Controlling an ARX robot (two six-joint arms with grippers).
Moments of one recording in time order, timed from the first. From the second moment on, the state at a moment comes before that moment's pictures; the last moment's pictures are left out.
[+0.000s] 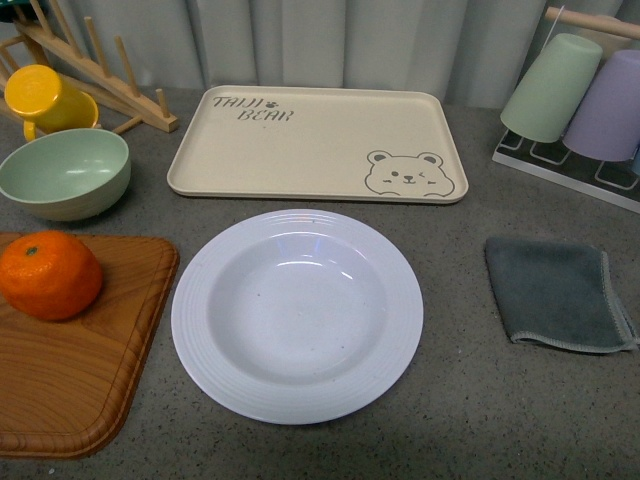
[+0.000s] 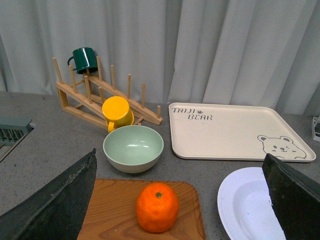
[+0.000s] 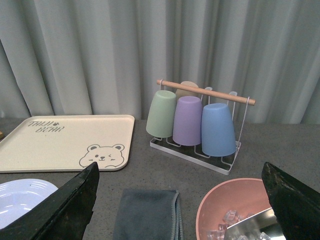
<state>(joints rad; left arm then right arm) 0.00 0.00 0.02 0.00 0.00 0.00 0.00 0.00 0.01 0.00 0.00 -0.01</state>
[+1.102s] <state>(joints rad) 0.00 0.00 0.02 0.00 0.00 0.00 0.00 0.00 0.01 0.00 0.00 -0.01</state>
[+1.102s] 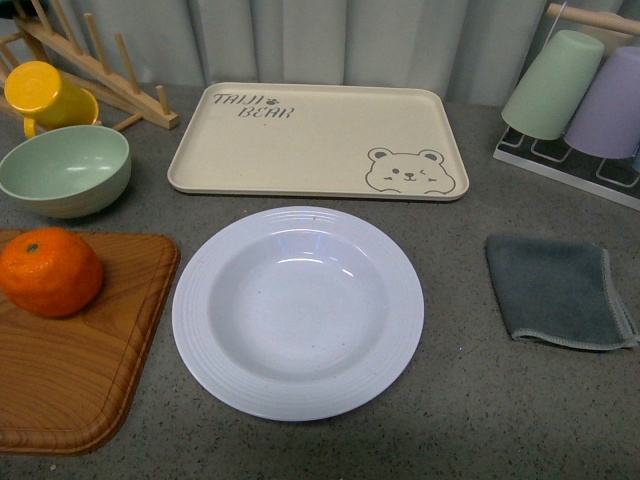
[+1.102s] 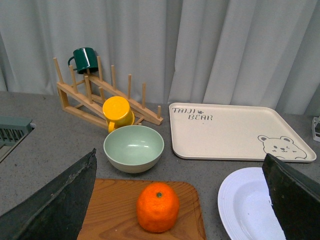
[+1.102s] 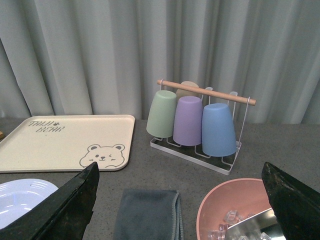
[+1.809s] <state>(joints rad) 0.00 0.00 0.02 0.00 0.00 0.00 0.00 0.00 0.01 0.00 0.00 -0.01</state>
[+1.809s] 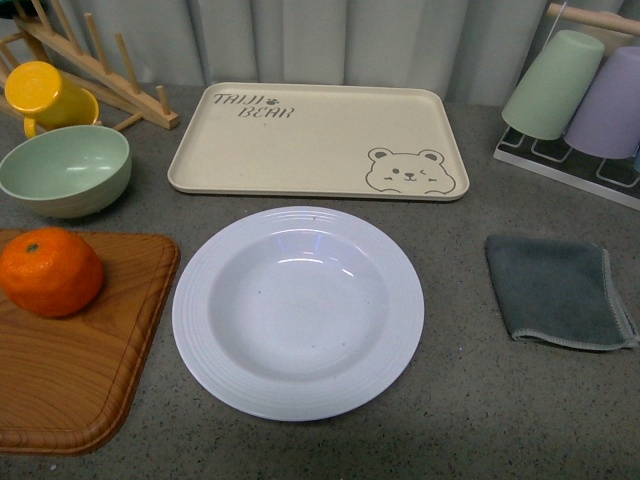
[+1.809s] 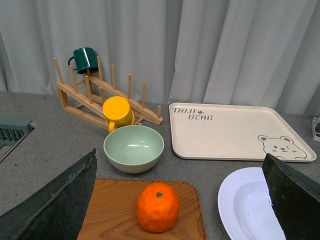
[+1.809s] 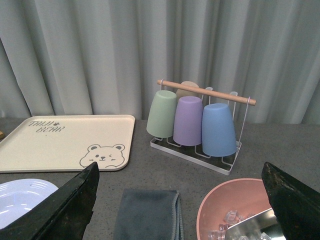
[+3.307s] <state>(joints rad) 0.07 1.79 0.60 0.48 -0.16 -0.23 0.00 0.00 0.01 0.00 0.00 -0.01</state>
